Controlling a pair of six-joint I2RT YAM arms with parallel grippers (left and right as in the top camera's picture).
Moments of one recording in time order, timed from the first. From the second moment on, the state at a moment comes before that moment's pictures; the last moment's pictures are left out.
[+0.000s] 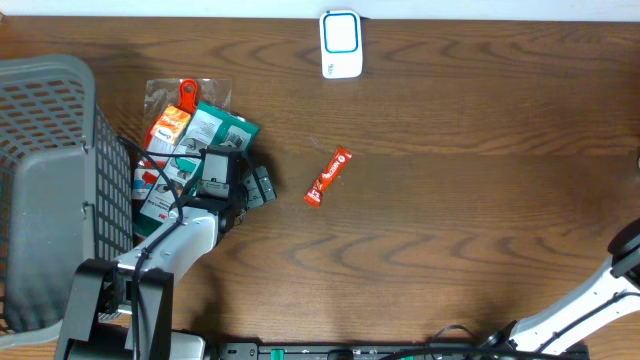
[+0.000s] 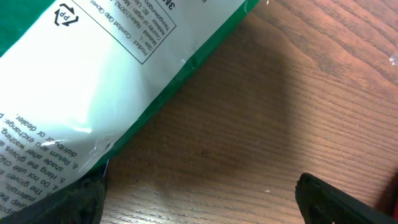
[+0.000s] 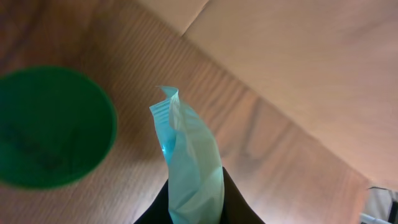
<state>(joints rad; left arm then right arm) -0.19 1.56 0.64 -0.03 0.08 -0.47 -0.78 2.24 1.99 -0.88 0.45 0.07</state>
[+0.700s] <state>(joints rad) -0.19 1.56 0.64 -0.04 0.07 -0.47 -0.78 2.34 1.99 -0.88 0.41 0.06</state>
